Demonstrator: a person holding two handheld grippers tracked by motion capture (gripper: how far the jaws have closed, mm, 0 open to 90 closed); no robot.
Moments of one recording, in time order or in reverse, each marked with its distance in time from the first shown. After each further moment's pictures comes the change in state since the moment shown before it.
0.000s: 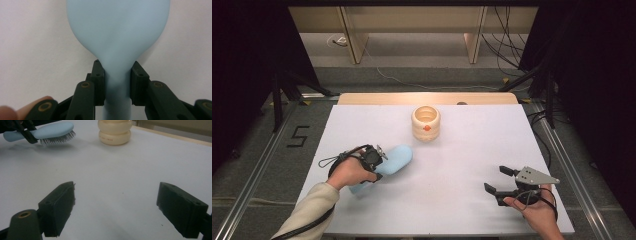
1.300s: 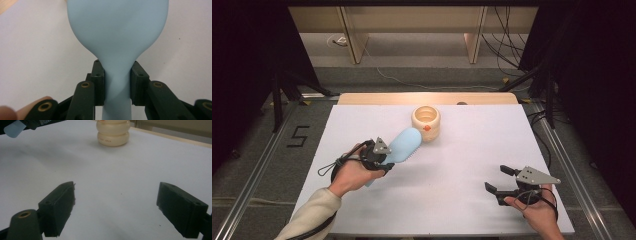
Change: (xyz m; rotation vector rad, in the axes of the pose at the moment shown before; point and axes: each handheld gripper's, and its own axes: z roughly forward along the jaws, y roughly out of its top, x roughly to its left) left arm -0.022 0.010 -0.029 -0.355 0.062 -0.056; right arm -0.001 0.000 -0.001 -0.010 -0.007 0.004
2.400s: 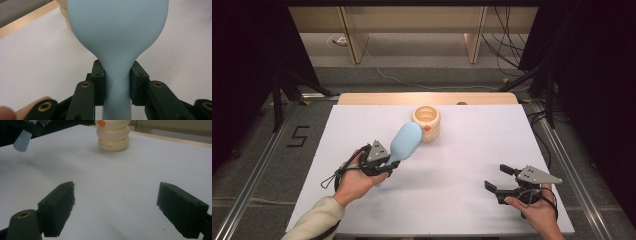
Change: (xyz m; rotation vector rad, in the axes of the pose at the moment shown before) left arm -0.015 -0.012 0.002 -0.238 0.009 -0.076; right arm 0.000 0.001 0.001 -0.037 0.011 0.049
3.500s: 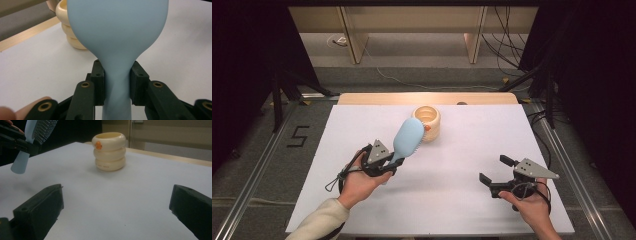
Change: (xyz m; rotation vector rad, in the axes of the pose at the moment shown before) left arm -0.011 0.007 -0.003 -0.104 0.009 -0.026; right arm 0.010 0.024 0.012 -0.097 -0.041 0.028
